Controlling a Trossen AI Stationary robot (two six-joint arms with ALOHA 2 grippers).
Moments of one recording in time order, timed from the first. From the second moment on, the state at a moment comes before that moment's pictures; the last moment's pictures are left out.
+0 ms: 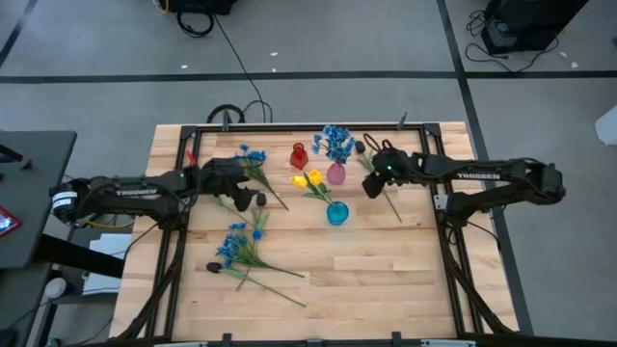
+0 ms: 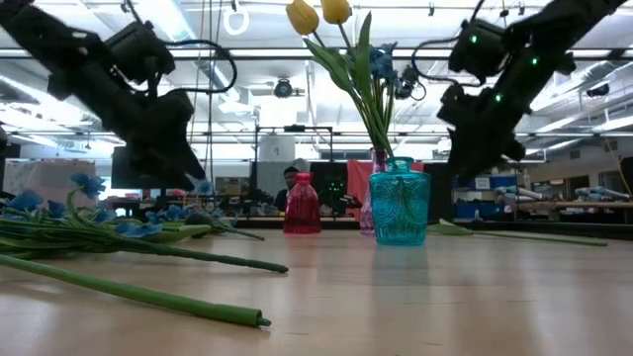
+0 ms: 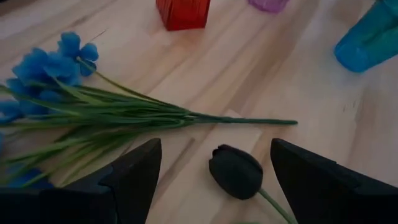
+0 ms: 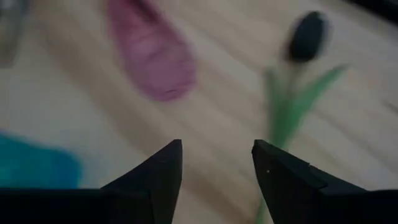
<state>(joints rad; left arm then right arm) 0.35 0.92 0.37 -0.15 -0.03 -0.32 -0.34 1.15 0.62 -0.41 0.19 0.48</state>
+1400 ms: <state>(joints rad) 0.12 1.37 0.53 -0.21 -0.02 -0.71 0.10 1.05 0.63 -0.33 0.38 0.45</state>
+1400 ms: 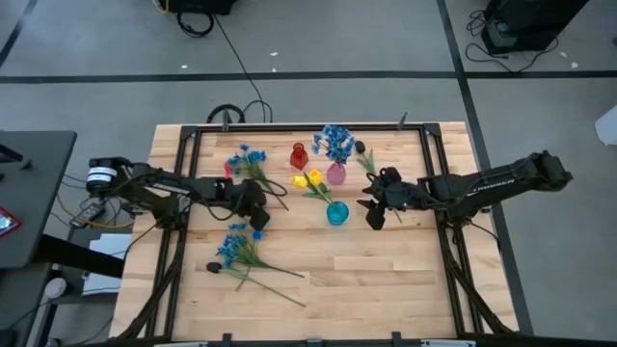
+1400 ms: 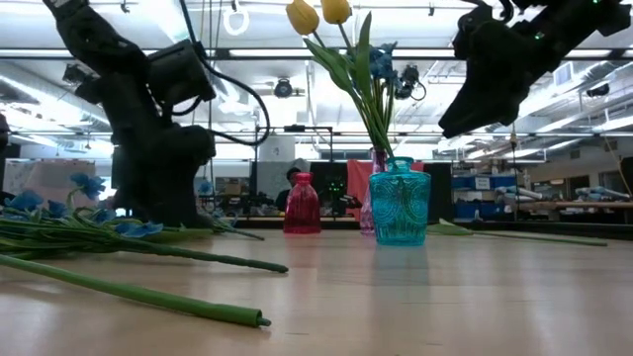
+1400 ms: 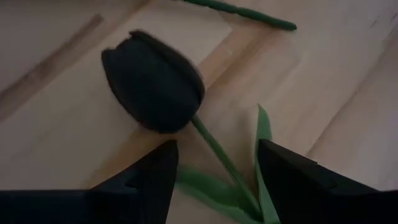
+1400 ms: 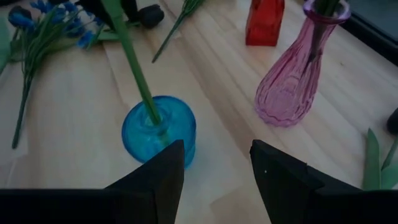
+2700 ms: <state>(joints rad) 0.15 1.28 0.55 -0.17 -0.14 -0.31 0.12 1.03 0.63 -0.32 0.39 0.53</state>
